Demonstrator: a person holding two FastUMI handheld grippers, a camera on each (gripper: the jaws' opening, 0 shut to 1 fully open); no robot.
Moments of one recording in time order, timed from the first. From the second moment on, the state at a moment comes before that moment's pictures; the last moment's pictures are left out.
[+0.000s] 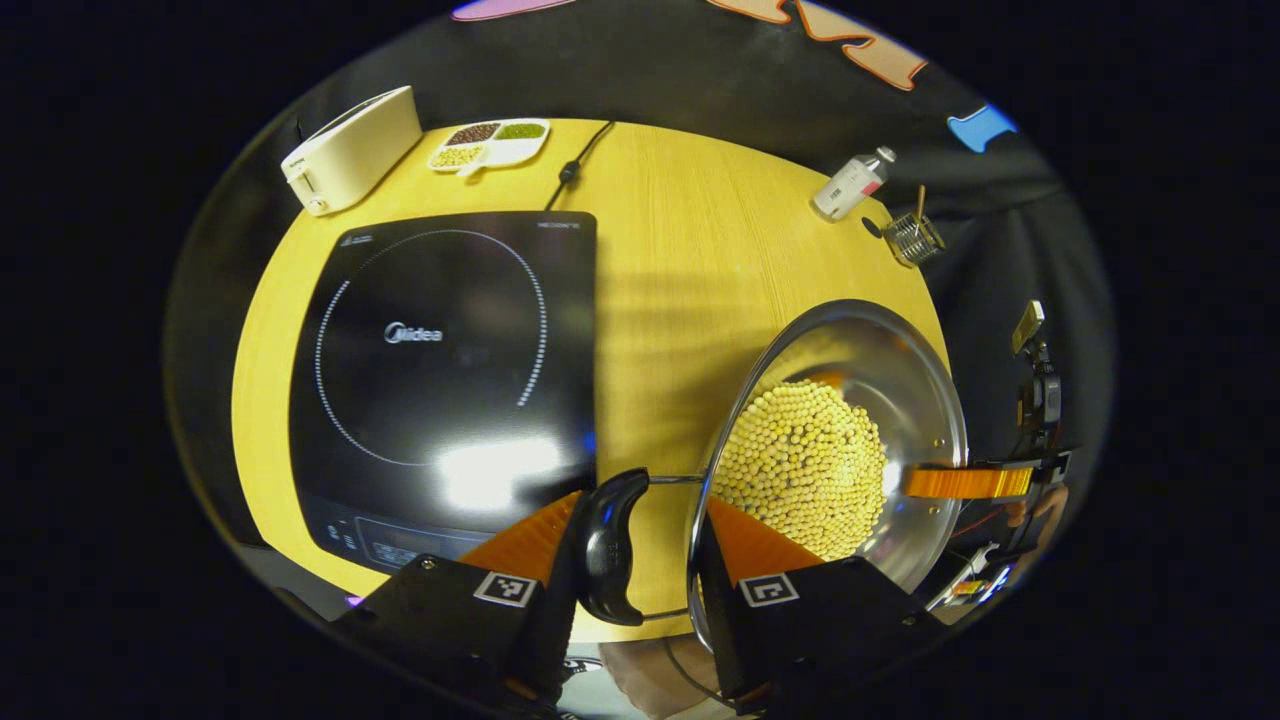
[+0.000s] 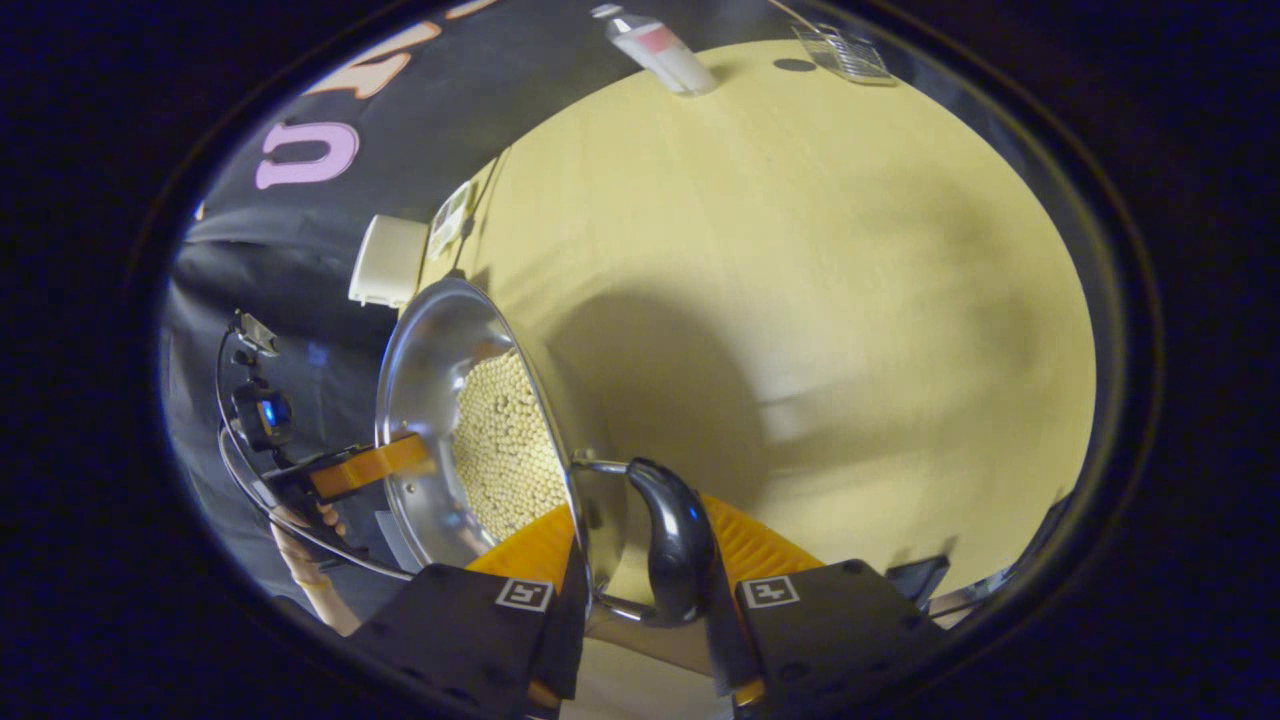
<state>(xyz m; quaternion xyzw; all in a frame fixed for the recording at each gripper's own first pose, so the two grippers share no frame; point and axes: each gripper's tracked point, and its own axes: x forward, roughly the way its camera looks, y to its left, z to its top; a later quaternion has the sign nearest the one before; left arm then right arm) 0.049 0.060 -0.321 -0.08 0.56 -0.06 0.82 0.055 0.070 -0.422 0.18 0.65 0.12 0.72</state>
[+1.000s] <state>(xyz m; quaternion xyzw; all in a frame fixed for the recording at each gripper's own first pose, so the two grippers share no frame) 0.097 0.289 -0.292 -0.03 0.48 -0.05 0.87 0.085 0.298 -0.424 0.17 0.62 0.12 0.75</state>
